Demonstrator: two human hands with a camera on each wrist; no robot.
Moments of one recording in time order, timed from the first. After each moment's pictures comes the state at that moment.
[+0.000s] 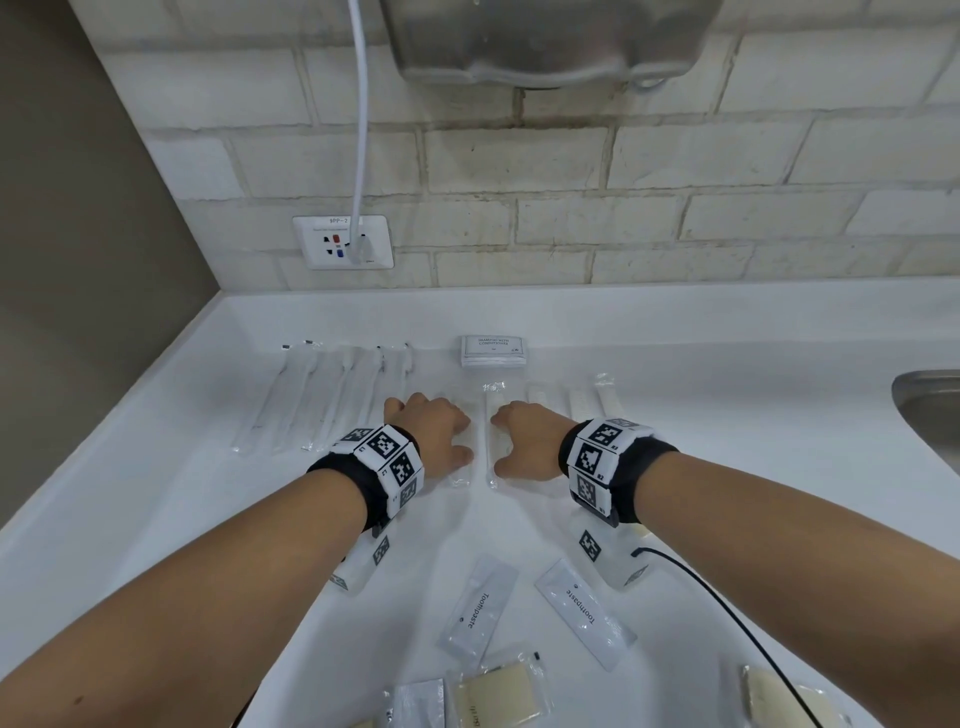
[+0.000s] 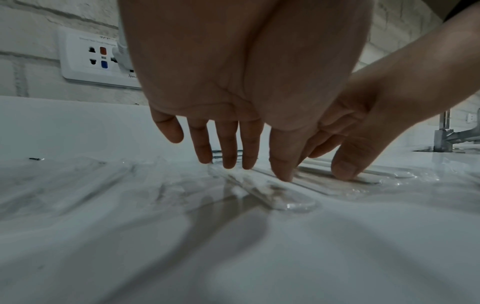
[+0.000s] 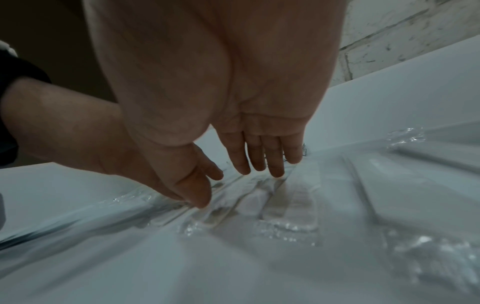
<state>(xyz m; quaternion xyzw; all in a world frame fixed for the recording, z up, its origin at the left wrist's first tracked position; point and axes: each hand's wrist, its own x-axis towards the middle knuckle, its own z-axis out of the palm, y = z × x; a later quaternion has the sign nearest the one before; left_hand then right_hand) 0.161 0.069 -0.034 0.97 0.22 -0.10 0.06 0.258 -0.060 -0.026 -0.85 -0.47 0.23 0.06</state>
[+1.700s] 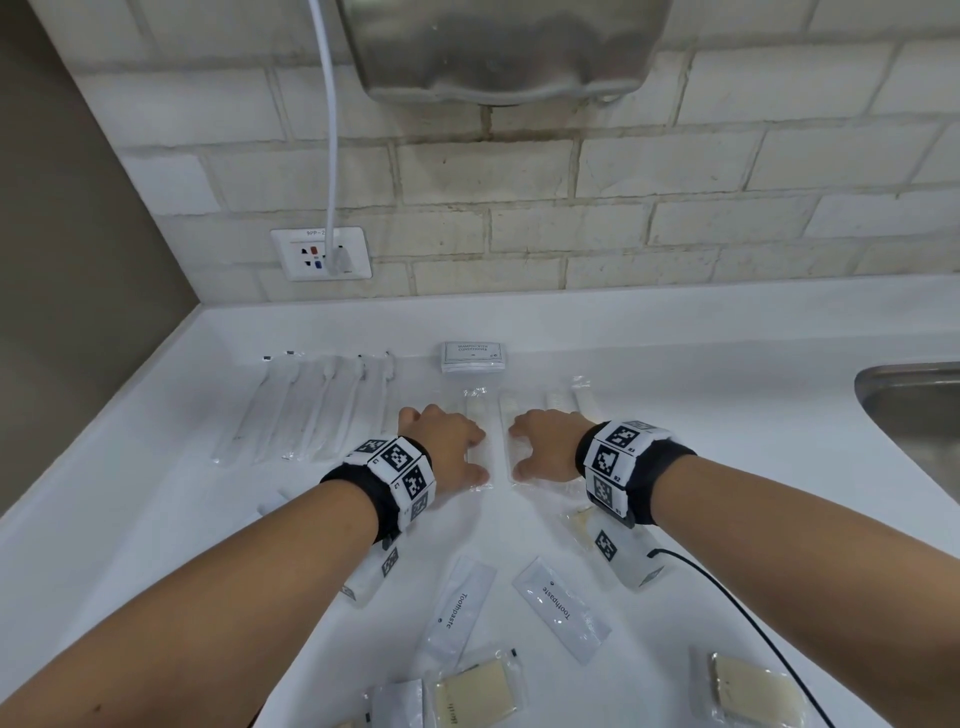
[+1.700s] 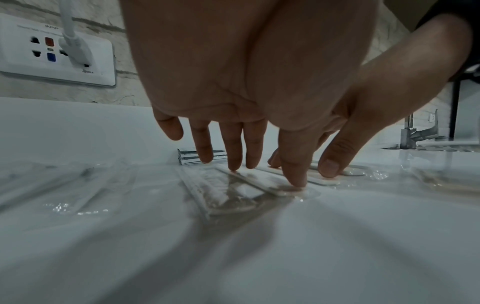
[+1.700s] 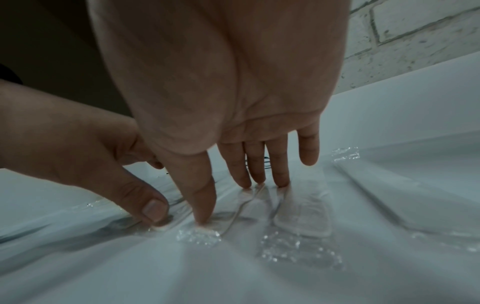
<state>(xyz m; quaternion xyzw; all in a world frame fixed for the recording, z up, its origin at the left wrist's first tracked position) 0.172 0.035 -0.030 0.98 0.18 -0.11 0.06 0.276 -0.096 -0.019 -0.88 -0.43 0.22 0.00</state>
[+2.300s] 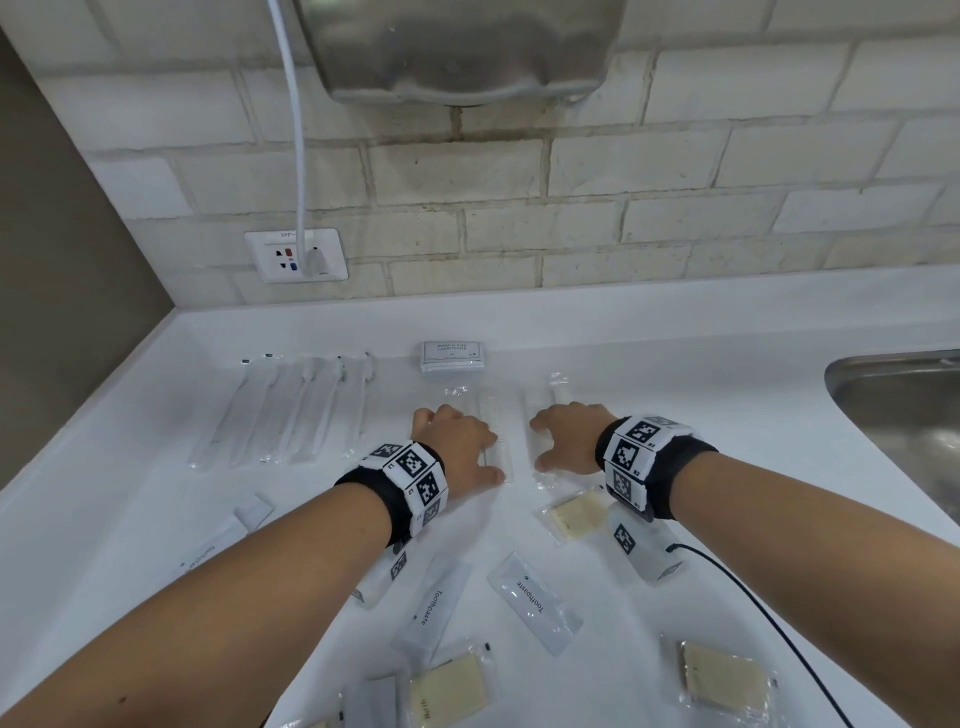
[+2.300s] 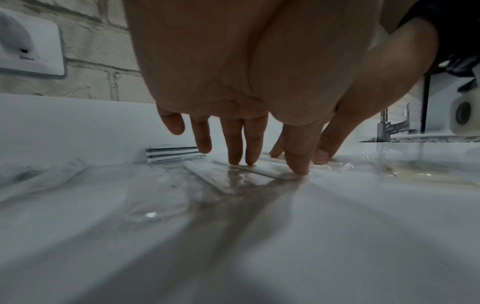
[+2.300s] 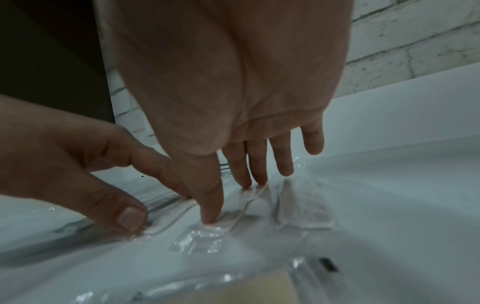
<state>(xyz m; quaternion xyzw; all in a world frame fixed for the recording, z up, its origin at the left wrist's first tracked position) 0.187 0.003 -0.032 0.98 0.14 -0.10 0.05 0.302 -0.134 -0.018 -0.89 -0.41 0.19 -0.03</state>
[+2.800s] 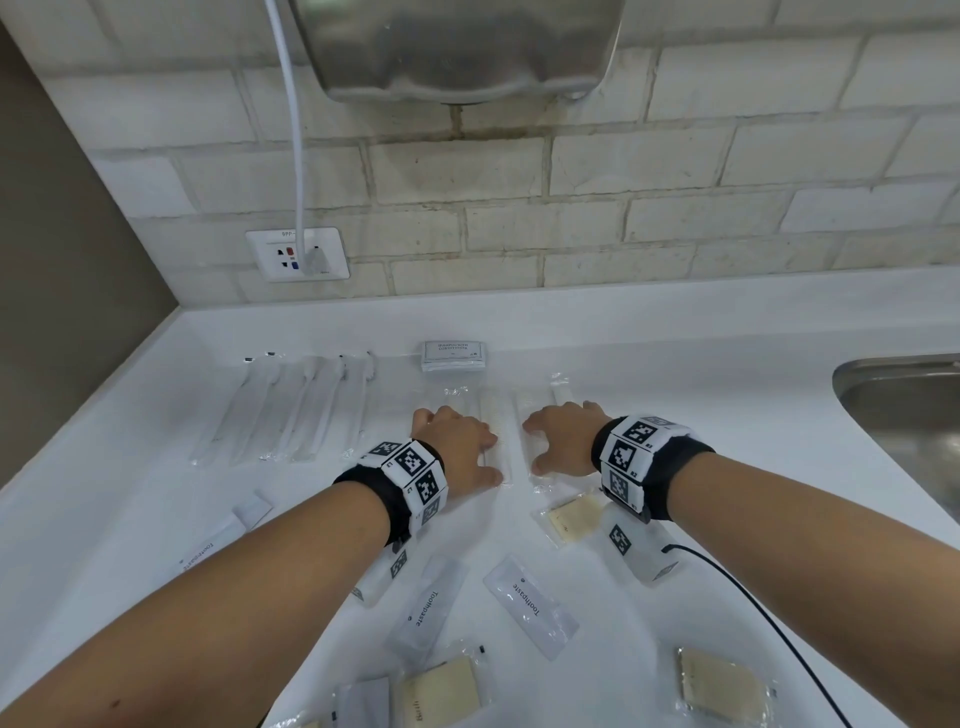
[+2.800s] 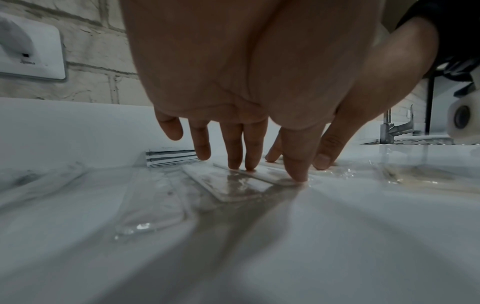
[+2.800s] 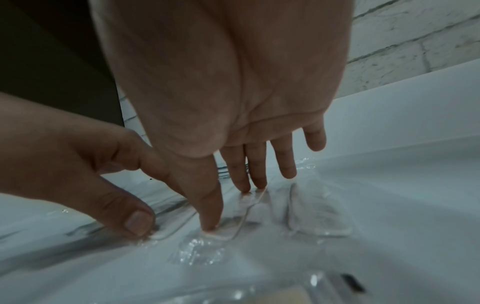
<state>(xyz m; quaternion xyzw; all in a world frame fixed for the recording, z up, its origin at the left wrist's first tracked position) 0.192 0.002 -0.033 0.98 0.14 -0.13 0.03 0.304 -0.130 -0.022 -0.88 -0.44 0.18 -0.05</state>
